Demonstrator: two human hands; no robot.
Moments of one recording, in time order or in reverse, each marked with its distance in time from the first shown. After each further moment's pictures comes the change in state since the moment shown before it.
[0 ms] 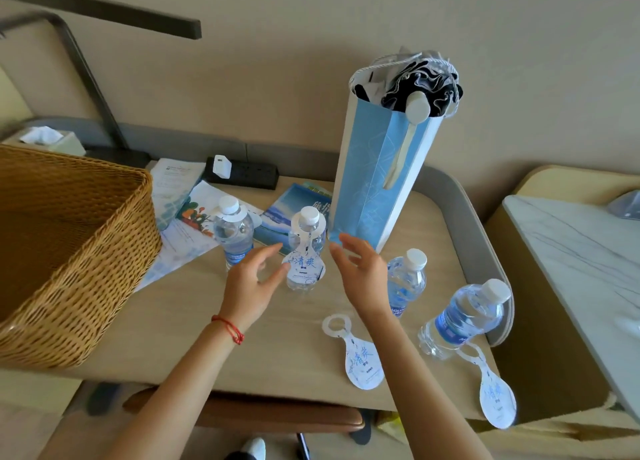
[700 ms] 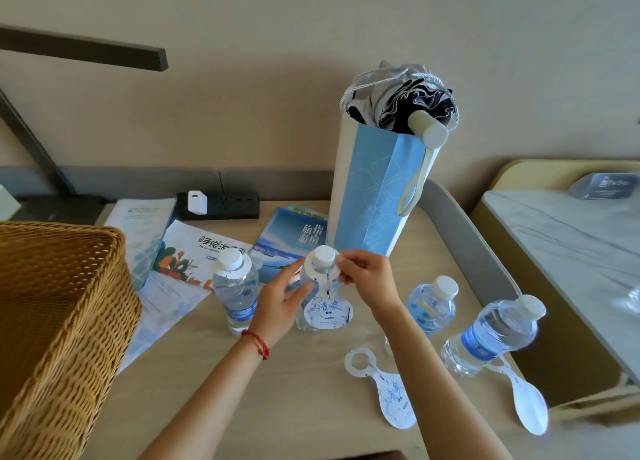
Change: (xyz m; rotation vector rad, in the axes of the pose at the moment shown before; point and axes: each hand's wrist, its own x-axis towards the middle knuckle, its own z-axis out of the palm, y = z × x) left_hand 0.073 -0.047 0.024 -0.288 -0.284 -0.100; right_hand 0.059 -0.008 0.034 0.237 0.002 0.149
